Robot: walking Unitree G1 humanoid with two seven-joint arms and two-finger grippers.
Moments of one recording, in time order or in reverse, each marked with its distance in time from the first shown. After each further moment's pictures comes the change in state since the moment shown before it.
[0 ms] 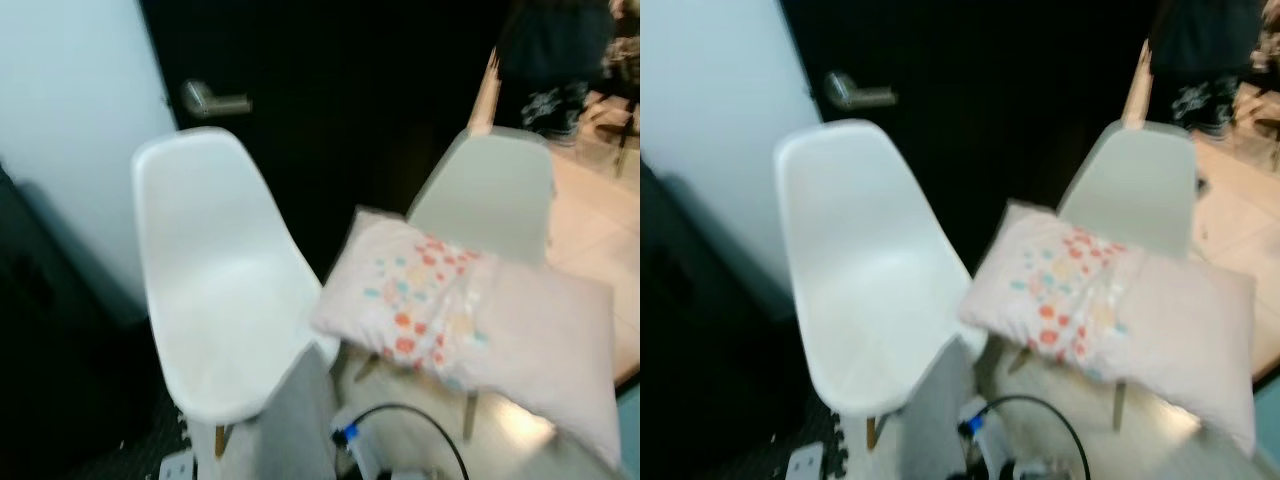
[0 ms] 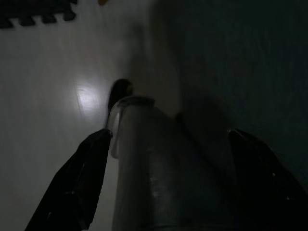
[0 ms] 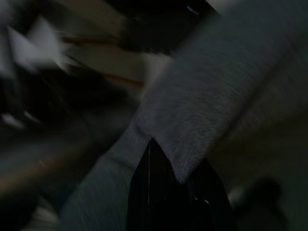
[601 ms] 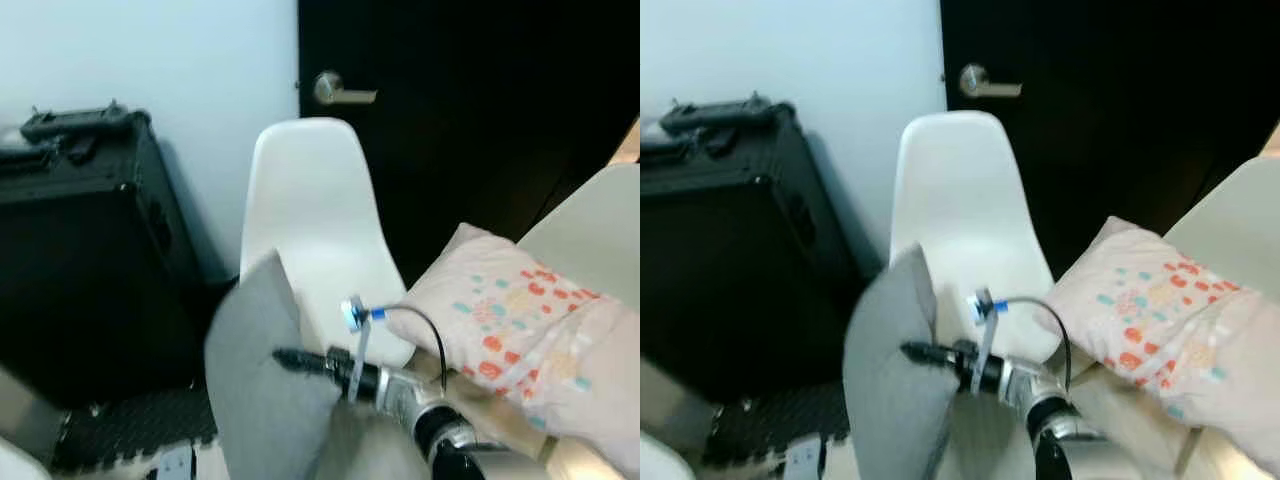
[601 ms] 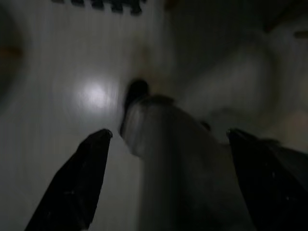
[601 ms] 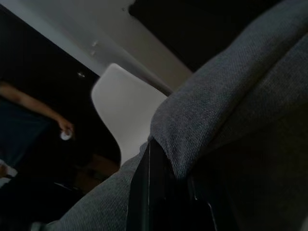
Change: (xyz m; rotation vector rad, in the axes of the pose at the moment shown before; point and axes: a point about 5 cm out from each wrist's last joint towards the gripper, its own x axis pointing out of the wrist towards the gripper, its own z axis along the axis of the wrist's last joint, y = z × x) left arm -0.001 0.004 0.001 -0.007 -0.021 0.005; right arm -0.008 0.017 0.113 0.065 -0.508 0.352
